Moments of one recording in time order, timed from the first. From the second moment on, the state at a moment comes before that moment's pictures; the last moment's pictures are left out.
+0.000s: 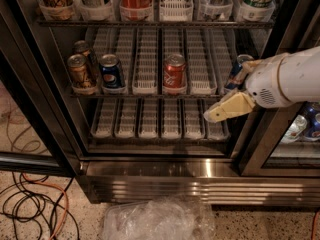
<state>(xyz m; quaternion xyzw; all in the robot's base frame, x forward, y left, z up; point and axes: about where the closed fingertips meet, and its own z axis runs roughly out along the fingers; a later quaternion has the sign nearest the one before) 0.524 -0.166 0.906 -0.43 0.80 0.05 0.41</state>
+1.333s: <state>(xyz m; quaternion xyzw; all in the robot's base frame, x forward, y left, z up) 0.594 -0.109 0.886 -0.42 0.77 0.11 0.47</state>
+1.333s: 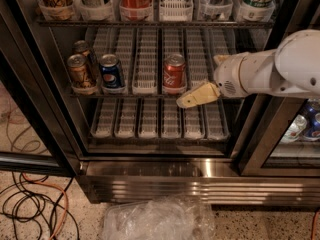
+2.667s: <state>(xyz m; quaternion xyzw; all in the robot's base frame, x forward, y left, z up) 0.662 -0.057 0.844 -0.43 0.75 0.12 0.48</state>
